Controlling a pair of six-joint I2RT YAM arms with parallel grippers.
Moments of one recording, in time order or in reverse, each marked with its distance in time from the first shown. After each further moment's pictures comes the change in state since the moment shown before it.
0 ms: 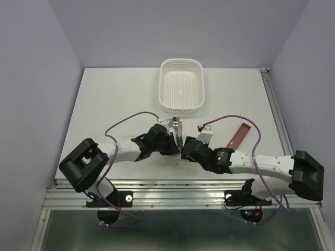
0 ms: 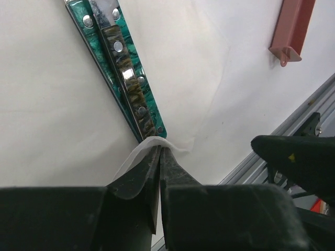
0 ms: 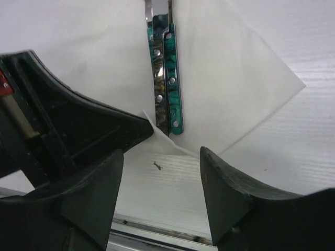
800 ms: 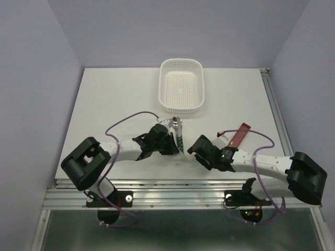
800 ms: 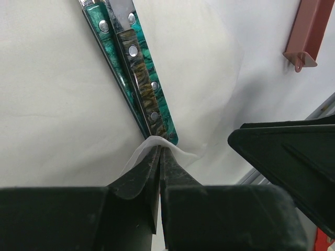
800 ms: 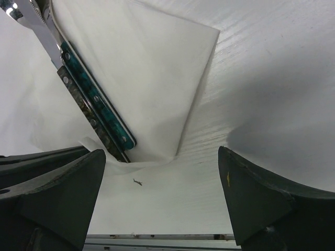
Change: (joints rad) left arm 0.000 0.035 0.012 -0.011 -0.033 0.013; right arm -0.168 -0.031 -0.130 -0.069 -0.150 0.535
